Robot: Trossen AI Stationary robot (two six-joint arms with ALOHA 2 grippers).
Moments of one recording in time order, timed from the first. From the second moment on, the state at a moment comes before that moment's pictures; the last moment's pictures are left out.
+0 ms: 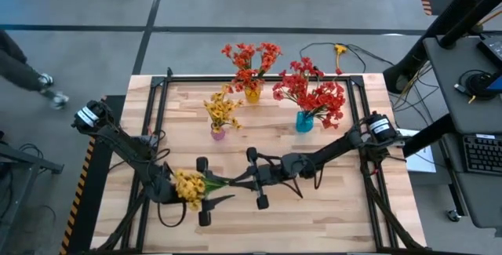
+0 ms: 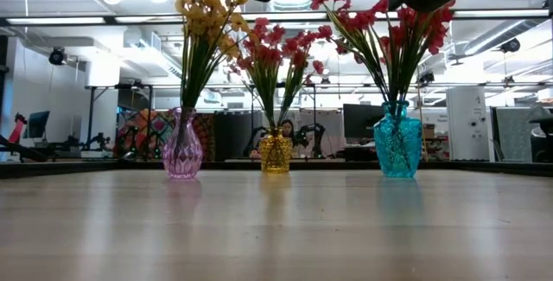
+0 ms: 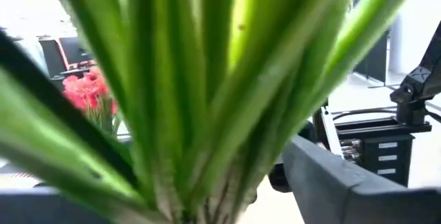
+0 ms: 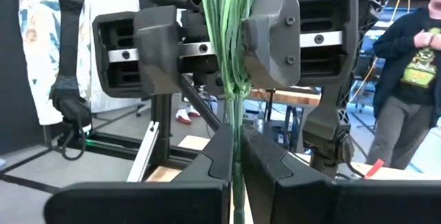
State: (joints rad) left arm -0.75 1.43 0.76 0.79 -0.83 0.20; right arm 0.29 1.94 1.08 1.04 0.05 -0.11
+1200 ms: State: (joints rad) left arm -0.71 1.18 0.75 0.18 -1.22 -0.04; right arm 0.29 1.64 1.08 0.37 0.27 0.00
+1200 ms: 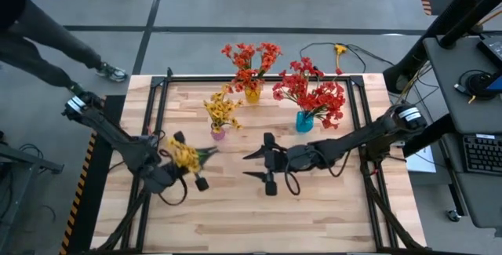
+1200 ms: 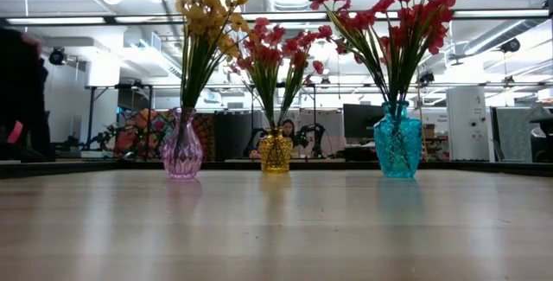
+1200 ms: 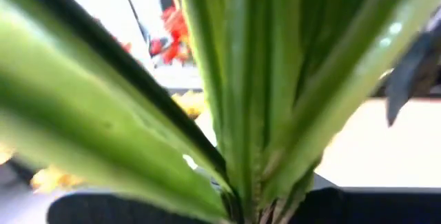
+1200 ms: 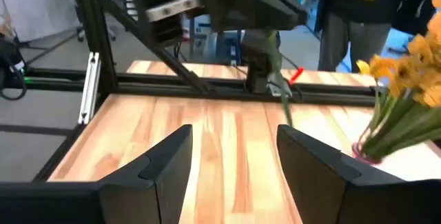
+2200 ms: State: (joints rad) left arm -0.40 0.73 0.53 -0.12 -0.93 -0.14; right arm 0.29 1.65 1.08 0.36 0.29 0.00
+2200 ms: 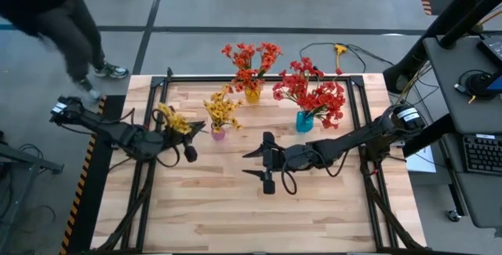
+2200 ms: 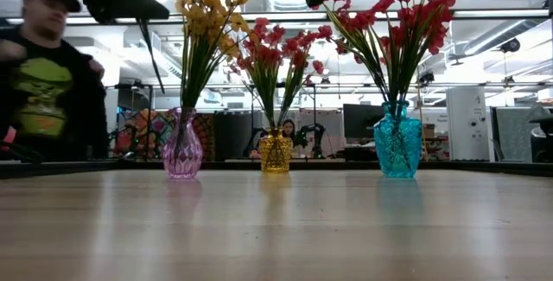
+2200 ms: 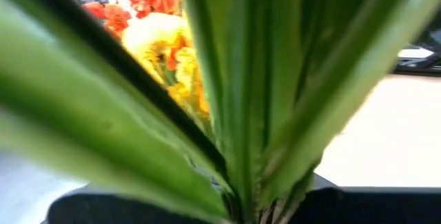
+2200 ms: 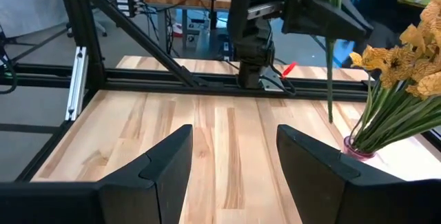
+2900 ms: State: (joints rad) left arm -0.16 0.75 0.53 -0.05 -0.64 0.08; right arm 0.29 1.65 1.08 0.36 0.29 0.00
